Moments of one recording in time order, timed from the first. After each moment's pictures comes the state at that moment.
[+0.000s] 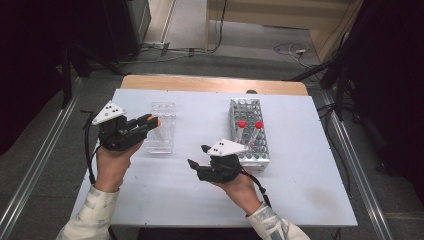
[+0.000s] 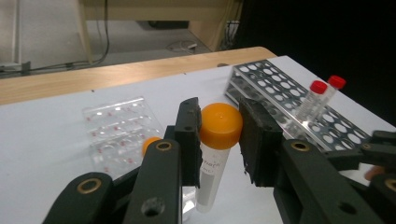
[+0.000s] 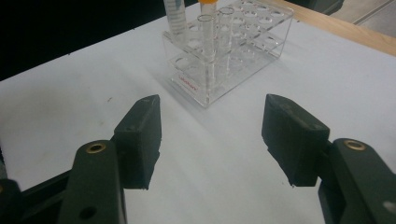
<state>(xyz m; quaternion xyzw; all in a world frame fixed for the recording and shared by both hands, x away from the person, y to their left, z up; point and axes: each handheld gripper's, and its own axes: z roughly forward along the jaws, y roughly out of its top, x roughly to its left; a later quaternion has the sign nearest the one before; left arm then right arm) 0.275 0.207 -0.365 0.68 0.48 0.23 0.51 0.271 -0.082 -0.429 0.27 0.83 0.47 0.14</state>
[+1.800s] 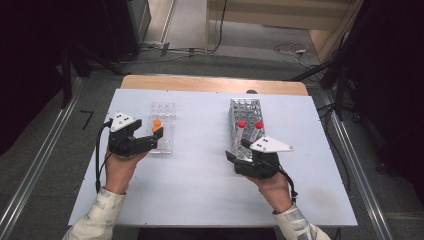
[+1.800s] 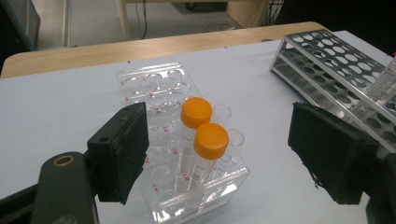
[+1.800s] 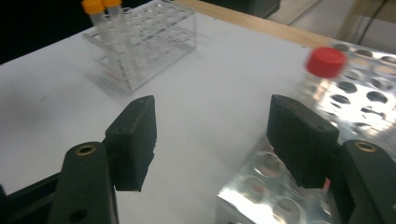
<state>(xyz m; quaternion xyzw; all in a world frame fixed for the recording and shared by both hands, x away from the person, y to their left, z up) 0.281 0.196 -0.407 0.68 0.51 0.26 0.45 0.281 -0.177 -0.419 0.35 0.79 0.47 0.19</state>
